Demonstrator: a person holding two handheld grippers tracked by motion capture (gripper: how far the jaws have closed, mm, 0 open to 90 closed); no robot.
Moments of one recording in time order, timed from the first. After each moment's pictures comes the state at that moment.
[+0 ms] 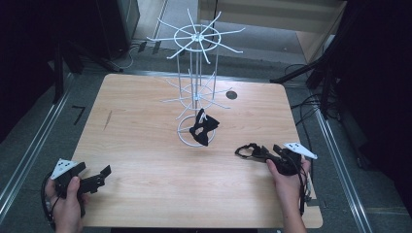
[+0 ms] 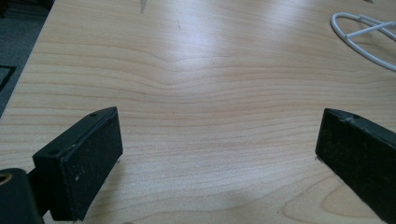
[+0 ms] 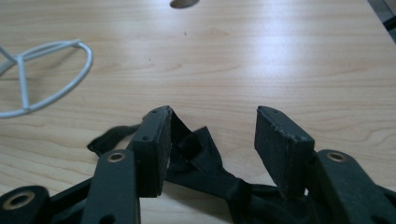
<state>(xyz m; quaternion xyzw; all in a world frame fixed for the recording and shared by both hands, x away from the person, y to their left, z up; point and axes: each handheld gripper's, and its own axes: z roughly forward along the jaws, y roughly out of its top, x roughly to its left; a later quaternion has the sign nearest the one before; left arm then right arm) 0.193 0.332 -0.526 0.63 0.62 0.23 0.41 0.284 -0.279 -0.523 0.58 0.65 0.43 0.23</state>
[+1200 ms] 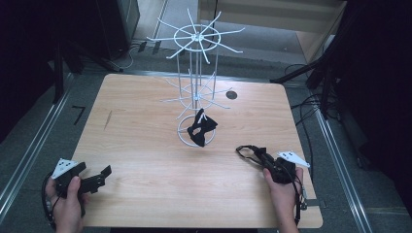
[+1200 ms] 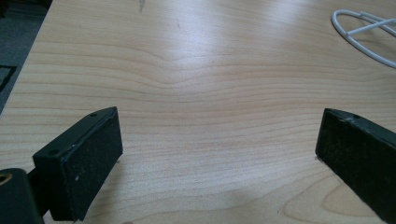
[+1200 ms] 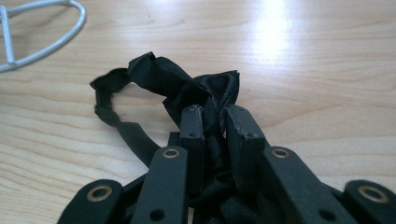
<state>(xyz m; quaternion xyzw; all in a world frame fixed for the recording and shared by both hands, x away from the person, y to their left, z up) 0.194 0.331 -0.525 0.63 0.62 0.23 0.41 0.266 -0.269 -0.547 0.58 0.67 0.41 0.23</state>
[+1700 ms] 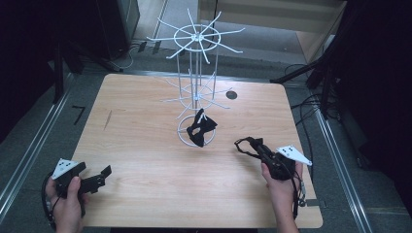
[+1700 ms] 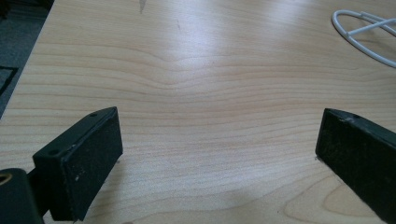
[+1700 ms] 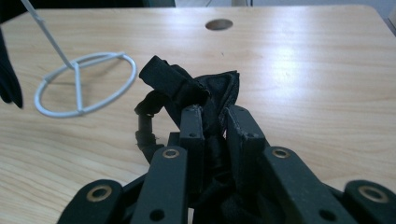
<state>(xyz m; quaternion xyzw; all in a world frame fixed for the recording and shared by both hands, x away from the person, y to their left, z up) 0.193 0.330 -0.525 0.63 0.62 0.23 0.41 0.262 -0.251 -0.506 0.54 0.66 0.47 0.25</state>
